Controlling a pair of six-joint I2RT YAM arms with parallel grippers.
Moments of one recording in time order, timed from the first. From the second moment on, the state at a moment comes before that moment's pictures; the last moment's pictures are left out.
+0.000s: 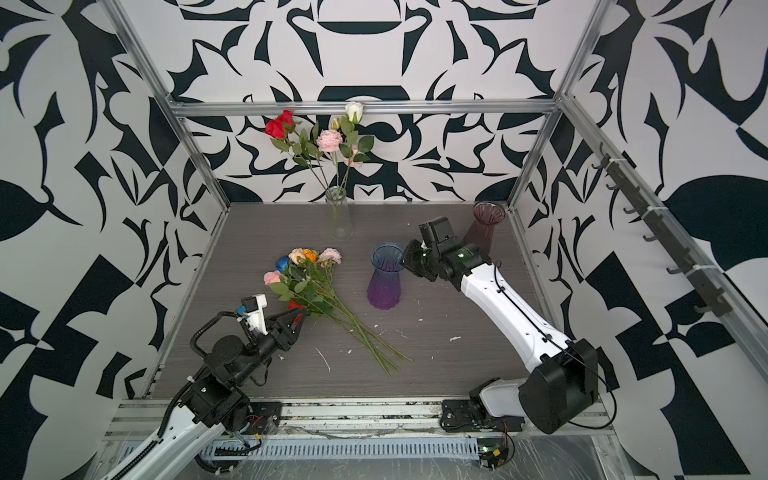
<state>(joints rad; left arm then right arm) -0.64 0.20 0.06 0.07 0.02 -0.70 0.45 1.34 1.22 -0.69 -0.17 0.92</state>
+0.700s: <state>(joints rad) -0.64 0.20 0.06 0.05 0.01 -0.71 0.47 1.27 1.25 -0.70 -0.20 0.85</state>
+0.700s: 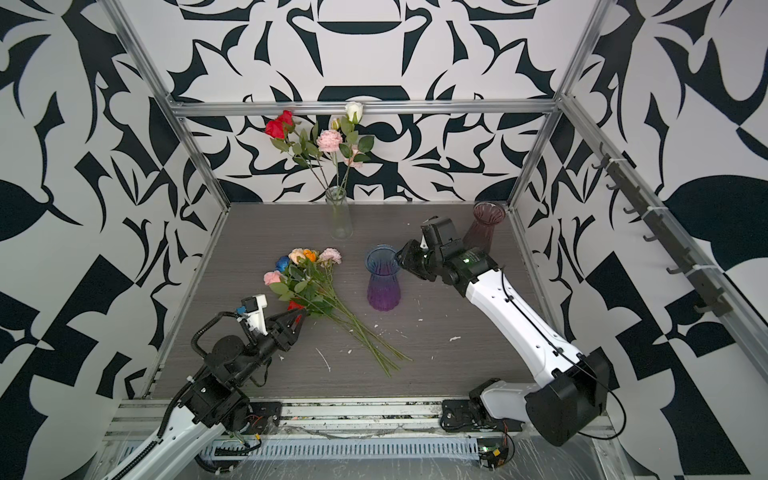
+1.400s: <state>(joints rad) -0.64 0.56 0.07 0.25 0.01 -0.77 0.75 0.80 0.56 -0.52 -0.27 0.63</state>
